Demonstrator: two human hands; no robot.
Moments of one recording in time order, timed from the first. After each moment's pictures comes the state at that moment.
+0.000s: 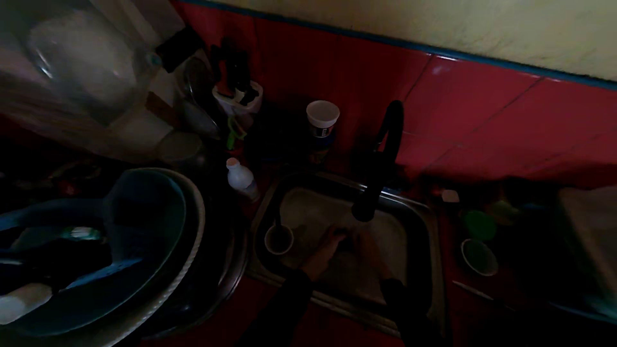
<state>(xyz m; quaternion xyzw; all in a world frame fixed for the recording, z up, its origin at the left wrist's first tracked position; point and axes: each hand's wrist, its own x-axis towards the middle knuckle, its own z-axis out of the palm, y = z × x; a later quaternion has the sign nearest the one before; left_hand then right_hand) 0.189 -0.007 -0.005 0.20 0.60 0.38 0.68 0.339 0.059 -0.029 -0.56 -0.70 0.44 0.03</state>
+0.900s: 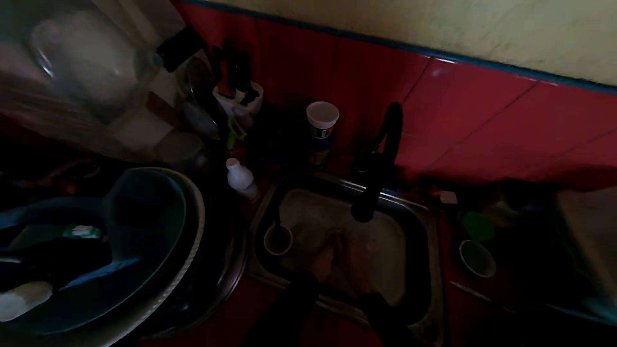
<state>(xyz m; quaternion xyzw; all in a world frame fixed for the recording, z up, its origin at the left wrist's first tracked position) 0.200 -0.036 0.034 0.14 0.60 0.39 0.69 0.300 0.010 -0.011 -0.58 -0.72 0.36 0.12</state>
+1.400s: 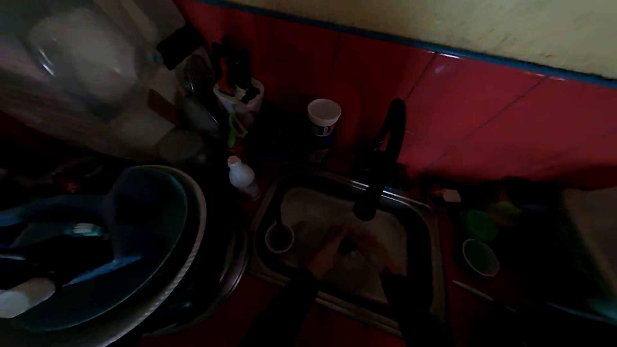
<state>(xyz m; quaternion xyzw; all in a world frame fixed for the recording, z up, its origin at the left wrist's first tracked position) 0.202 -0.008 -0.021 0.13 0.56 0.45 0.68 0.338 0.058 -0.011 -0.55 -0.61 0.57 0.06</state>
